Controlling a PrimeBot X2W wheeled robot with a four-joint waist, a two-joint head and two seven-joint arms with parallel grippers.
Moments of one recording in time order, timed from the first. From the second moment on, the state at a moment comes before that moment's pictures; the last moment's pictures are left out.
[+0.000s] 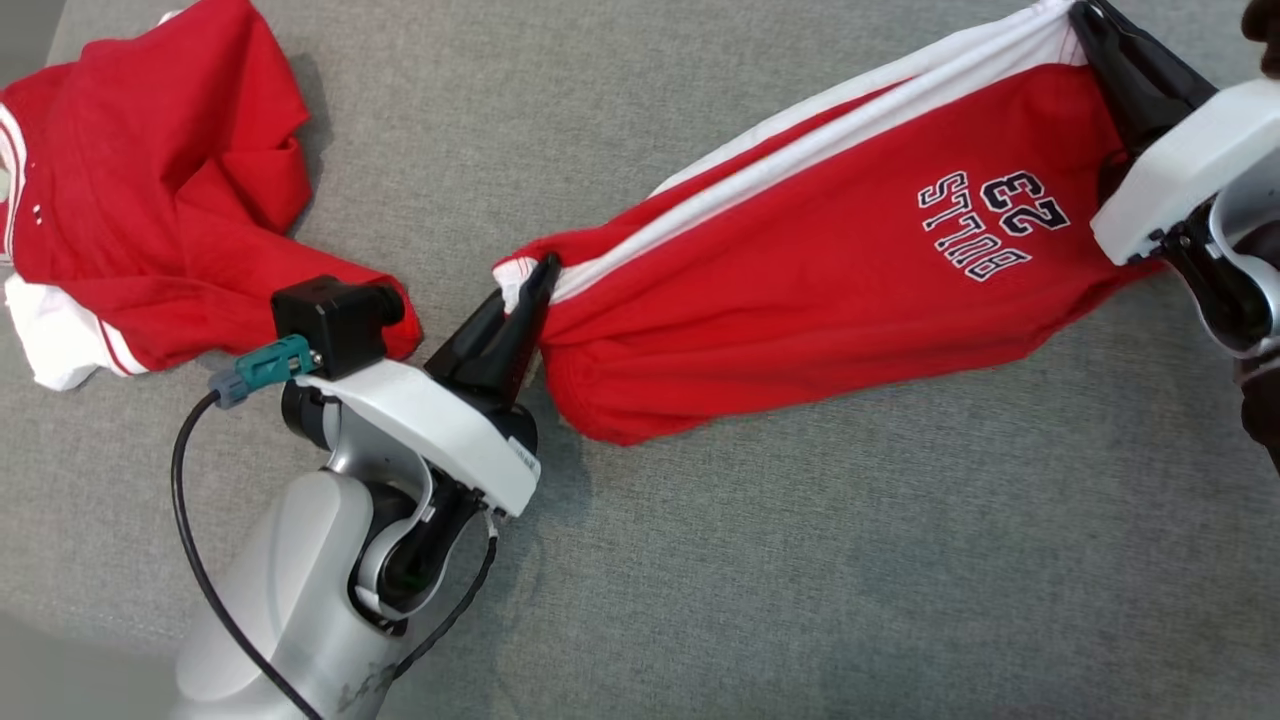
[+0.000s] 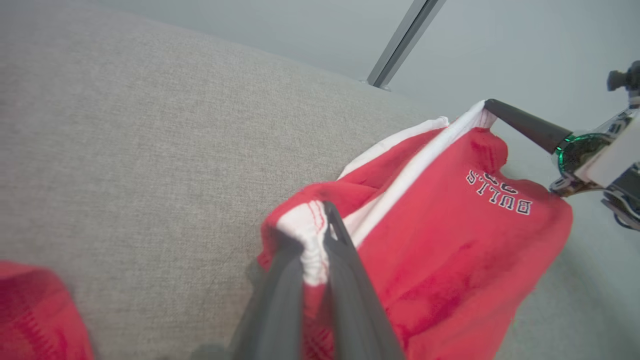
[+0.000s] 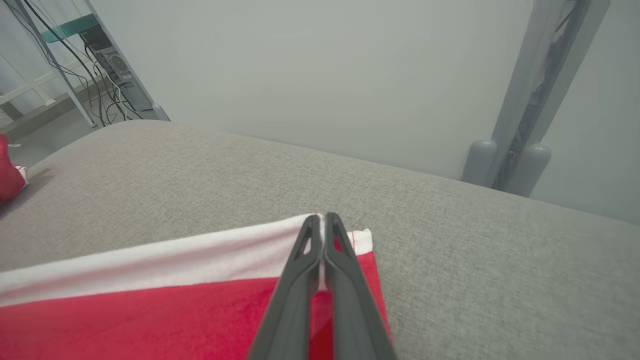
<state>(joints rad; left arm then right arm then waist) -0.46 0.17 -0.42 0.14 -0.75 -0.05 0.08 -0.91 -0.40 0.41 0.48 0.57 0.13 0.10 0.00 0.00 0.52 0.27</state>
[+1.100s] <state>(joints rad) -0.32 0.23 -0.31 0.04 -0.46 0.18 -0.26 -0.52 -0.25 0.14 0.33 0.33 0.13 -0.26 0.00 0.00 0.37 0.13</state>
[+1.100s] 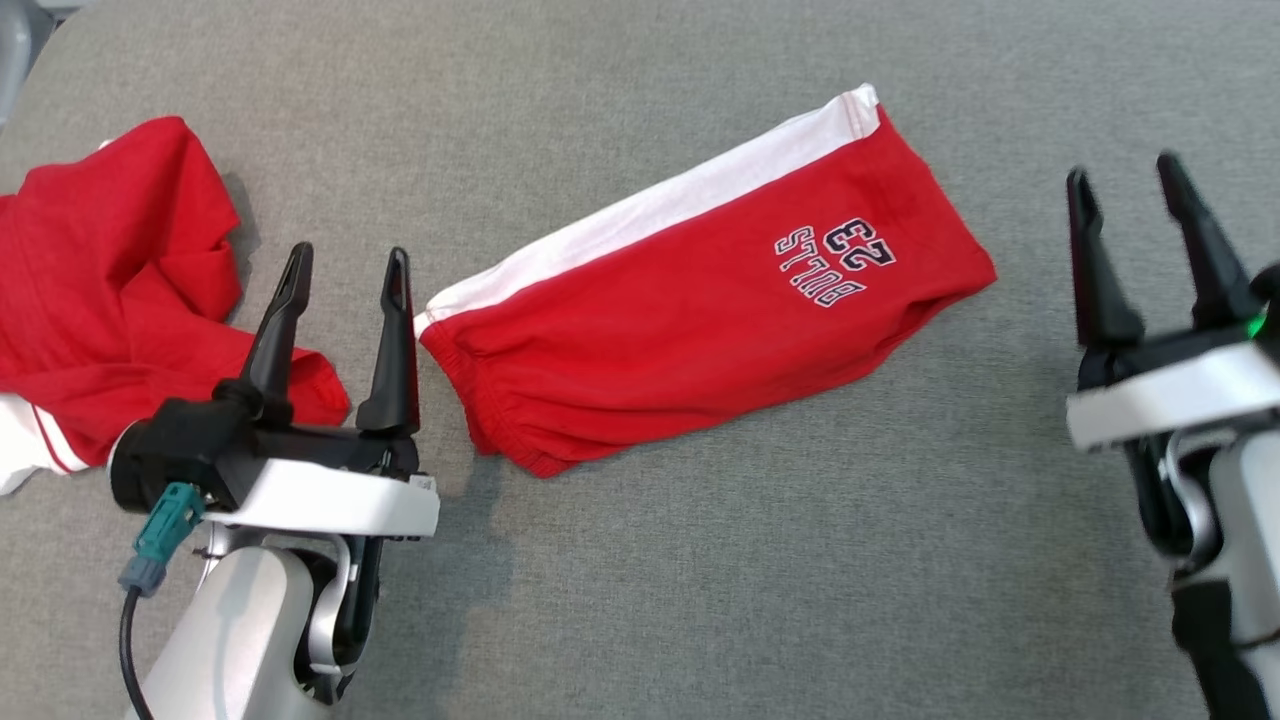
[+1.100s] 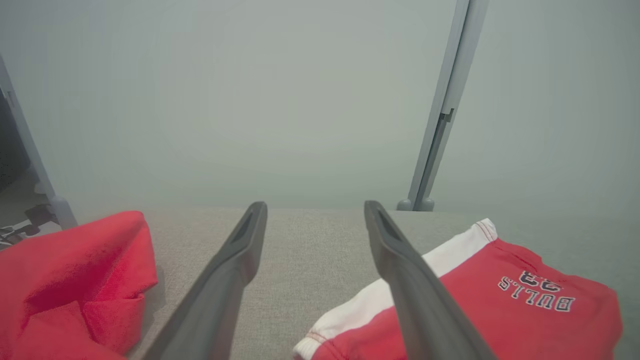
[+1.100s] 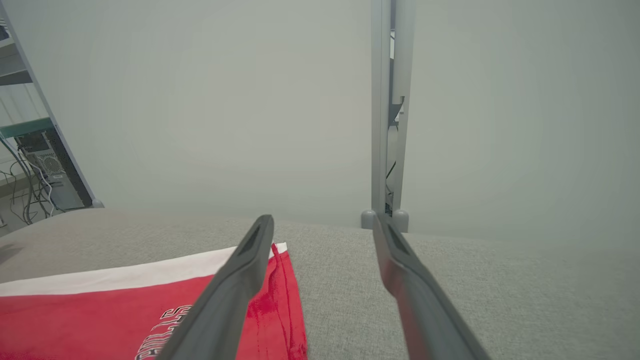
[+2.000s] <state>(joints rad) -0.26 0.29 -0.32 0.09 -0.39 0.19 -0.25 -0.25 -0.12 -0.02 0.05 0.22 0.13 -0.14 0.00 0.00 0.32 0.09</state>
